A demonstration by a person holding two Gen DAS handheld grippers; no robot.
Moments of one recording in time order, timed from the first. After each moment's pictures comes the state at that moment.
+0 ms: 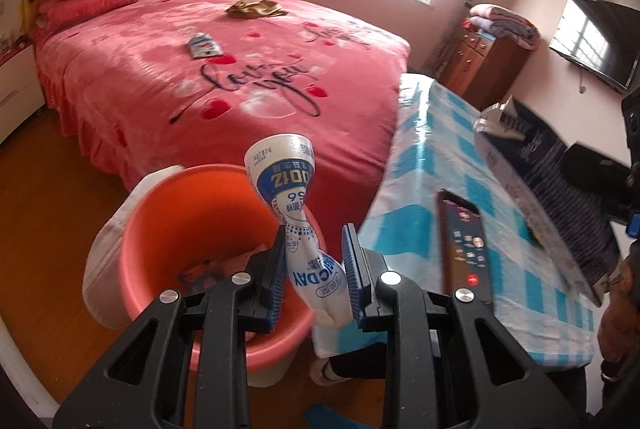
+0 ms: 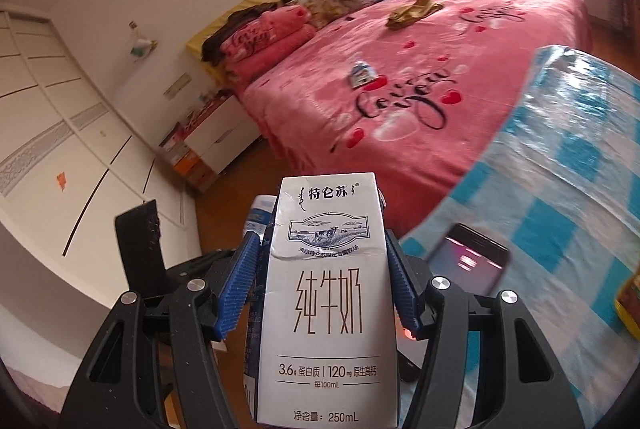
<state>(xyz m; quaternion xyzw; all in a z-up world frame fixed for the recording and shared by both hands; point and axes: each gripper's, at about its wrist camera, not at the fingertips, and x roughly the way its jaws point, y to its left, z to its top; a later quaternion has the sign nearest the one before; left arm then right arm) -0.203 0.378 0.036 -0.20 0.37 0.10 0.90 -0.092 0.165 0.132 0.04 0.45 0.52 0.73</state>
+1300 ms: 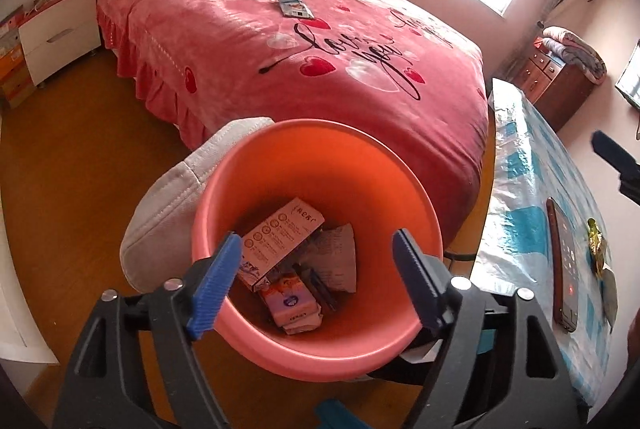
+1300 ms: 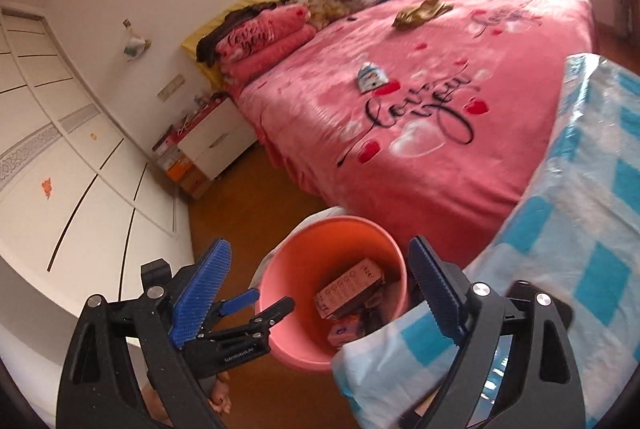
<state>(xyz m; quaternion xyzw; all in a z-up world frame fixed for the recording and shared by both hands) -0.222 0.439 -0.021 -0.26 0.39 0.21 0.86 -0.081 0.226 0.126 0.04 0.43 0.50 0.75</state>
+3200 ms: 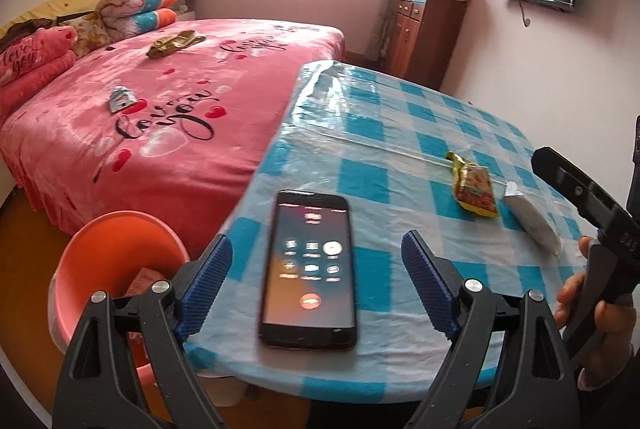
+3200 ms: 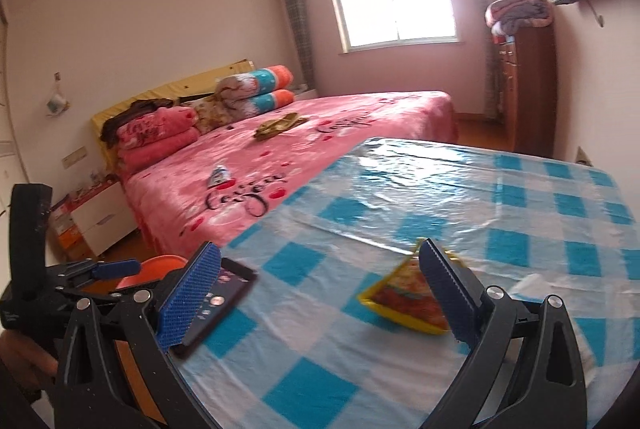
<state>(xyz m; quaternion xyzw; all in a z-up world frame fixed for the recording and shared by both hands) -0.150 0.221 0.066 -0.09 0.36 0.02 0.93 -0.086 -0.041 0.102 0.04 0.25 0.30 0.92</state>
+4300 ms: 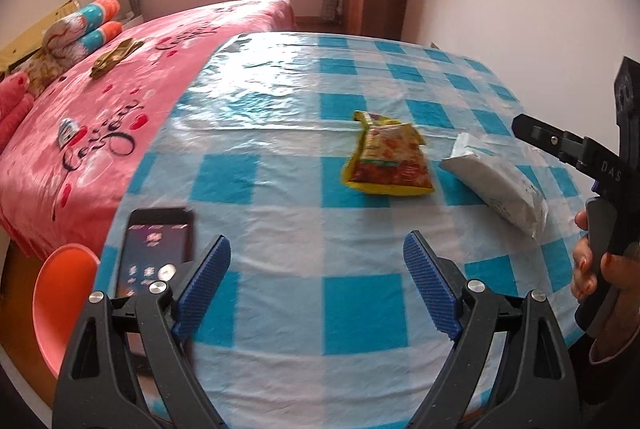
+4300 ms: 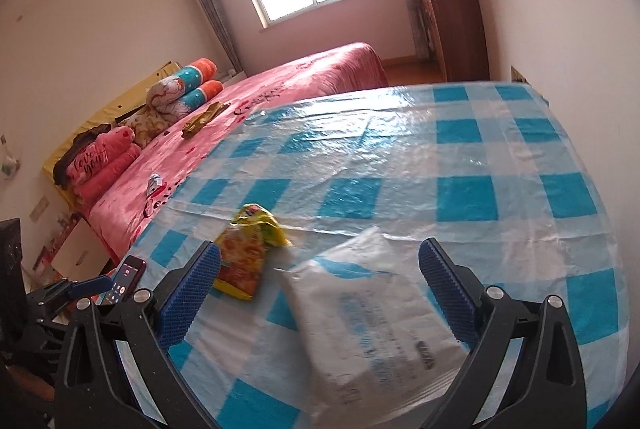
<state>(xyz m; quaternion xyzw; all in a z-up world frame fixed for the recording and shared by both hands) -0.095 0.095 0.055 0.00 0.42 -0.03 0.91 -0.025 -0.186 0.057 0.12 0.36 0.21 0.90</state>
